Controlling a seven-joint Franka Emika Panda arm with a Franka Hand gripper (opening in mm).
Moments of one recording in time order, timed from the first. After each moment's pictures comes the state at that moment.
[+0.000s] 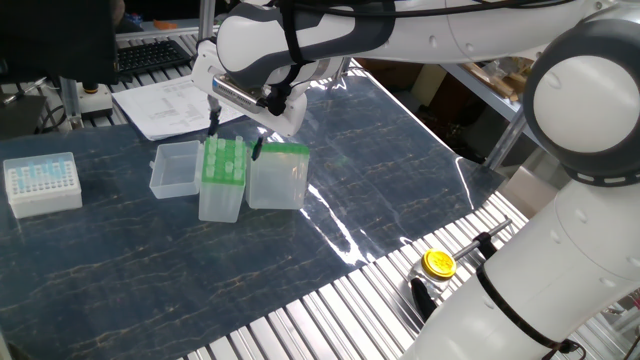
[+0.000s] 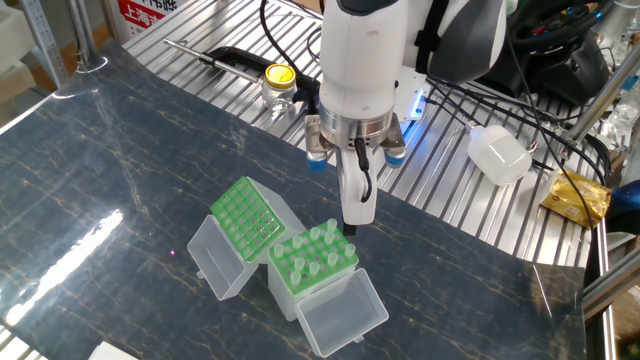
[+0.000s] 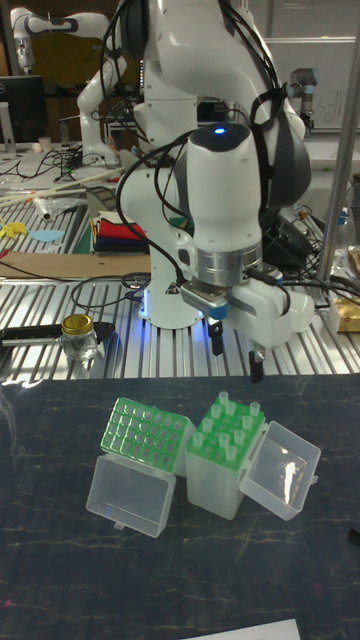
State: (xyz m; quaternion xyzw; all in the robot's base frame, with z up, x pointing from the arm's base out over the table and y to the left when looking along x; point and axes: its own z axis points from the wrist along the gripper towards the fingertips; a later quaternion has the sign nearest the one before) arm 0.503 0.097 0.273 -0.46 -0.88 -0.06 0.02
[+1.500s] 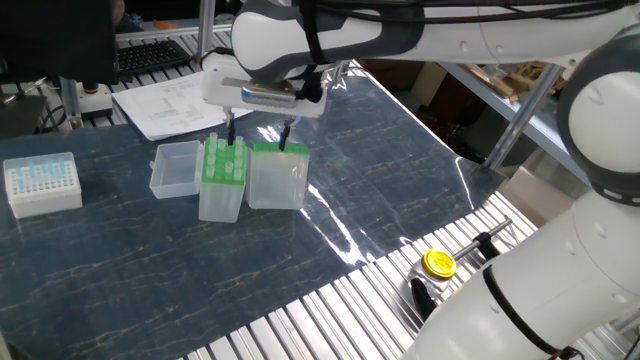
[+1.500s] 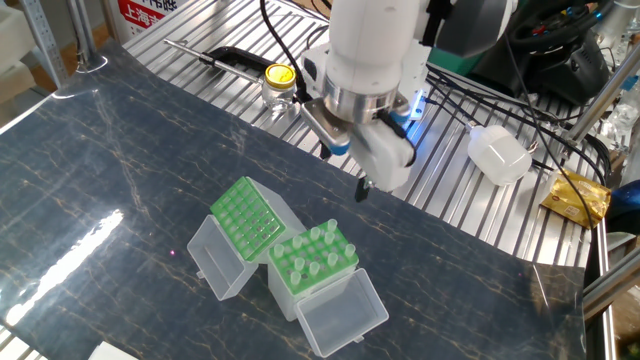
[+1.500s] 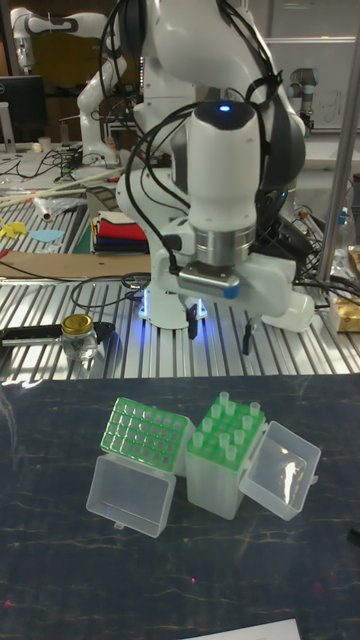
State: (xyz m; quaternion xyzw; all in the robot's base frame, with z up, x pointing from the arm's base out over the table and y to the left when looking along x) arm 0.474 0.075 0.295 -0.22 -0.97 -0.01 0.02
